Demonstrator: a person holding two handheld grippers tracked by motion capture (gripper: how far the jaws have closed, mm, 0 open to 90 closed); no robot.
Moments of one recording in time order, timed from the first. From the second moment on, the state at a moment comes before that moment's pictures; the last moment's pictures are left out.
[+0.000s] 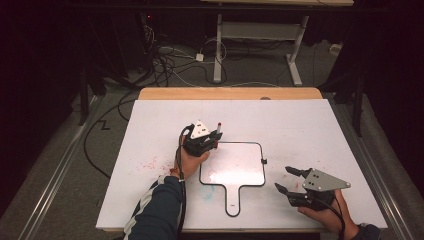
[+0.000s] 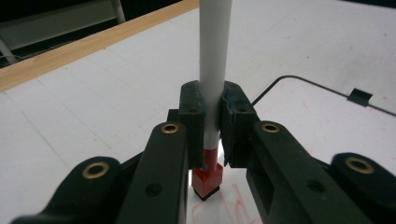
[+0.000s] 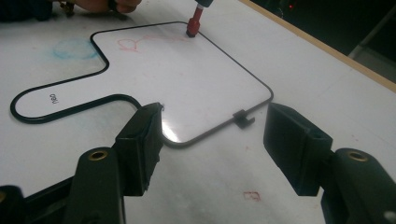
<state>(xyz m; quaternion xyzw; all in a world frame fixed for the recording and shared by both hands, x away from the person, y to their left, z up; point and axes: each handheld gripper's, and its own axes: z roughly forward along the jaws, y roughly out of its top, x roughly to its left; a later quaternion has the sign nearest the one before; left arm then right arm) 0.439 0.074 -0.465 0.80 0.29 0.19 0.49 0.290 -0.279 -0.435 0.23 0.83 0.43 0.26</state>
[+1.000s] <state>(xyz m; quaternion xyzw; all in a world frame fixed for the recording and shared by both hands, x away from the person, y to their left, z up) 0.442 0.085 -0.469 0.79 0.30 0.18 0.51 0.290 -0.272 -0.439 0.21 0.84 0.42 0.26</state>
